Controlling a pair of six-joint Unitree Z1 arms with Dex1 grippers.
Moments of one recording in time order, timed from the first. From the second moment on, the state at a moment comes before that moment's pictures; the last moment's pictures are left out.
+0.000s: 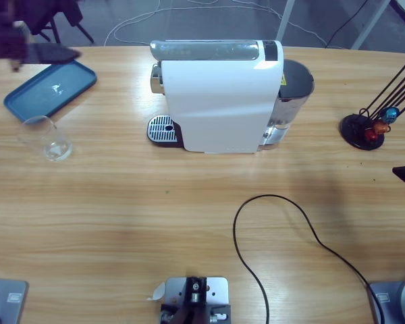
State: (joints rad) arm 0 -0.54 1.39 -0.95 0.04 -0.37 -0.90; arm 1 0.69 0.87 -0.78 0.62 -0.19 0.04
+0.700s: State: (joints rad) arm 0 -0.45 1.71 -1.08 -0.02 -0.84 -0.96; arm 1 0.69 0.87 -0.78 0.62 -0.20 0.04
